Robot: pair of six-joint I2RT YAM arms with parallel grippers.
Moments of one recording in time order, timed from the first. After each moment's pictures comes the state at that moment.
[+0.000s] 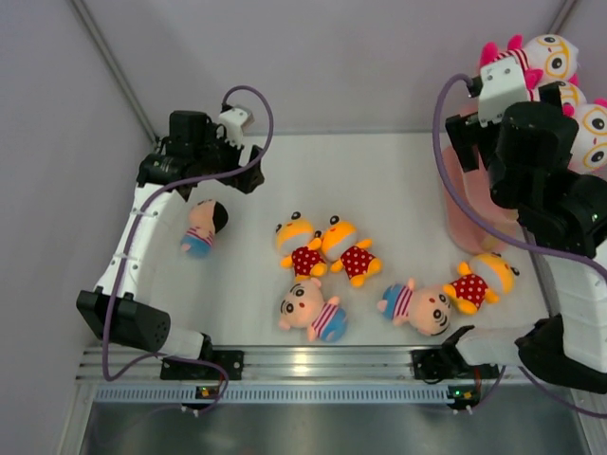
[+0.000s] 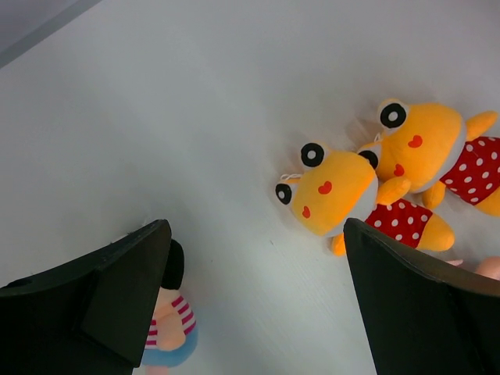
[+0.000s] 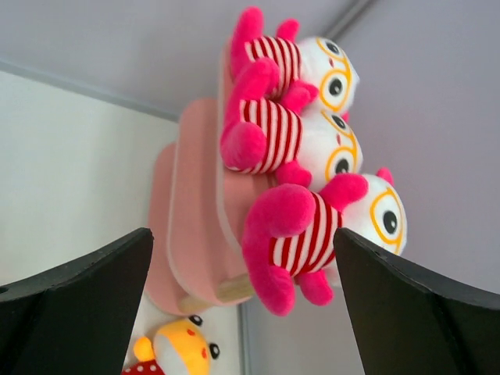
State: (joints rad) left arm -0.21 1.45 1.63 -0.81 0.35 0.22; right arm 0.60 1.29 2.14 -1.13 0.85 -0.37
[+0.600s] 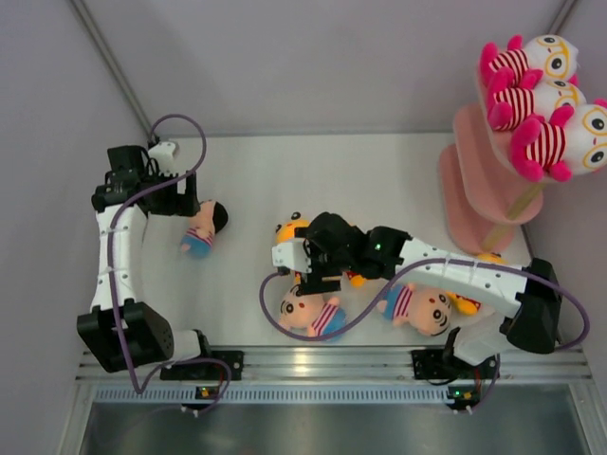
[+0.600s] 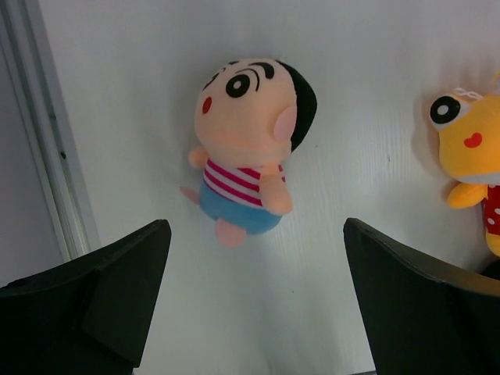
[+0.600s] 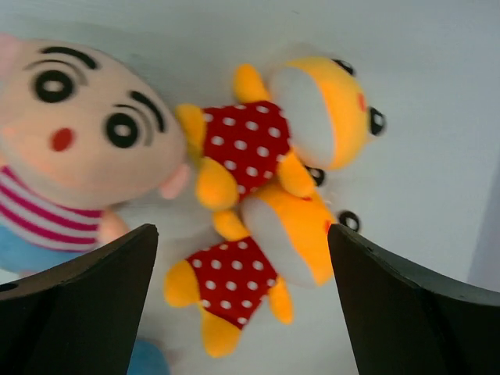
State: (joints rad) left arm 0.21 1.35 1.40 -0.88 0.29 0.26; right arm 1.09 1.46 1.33 -0.69 0.09 -0.70
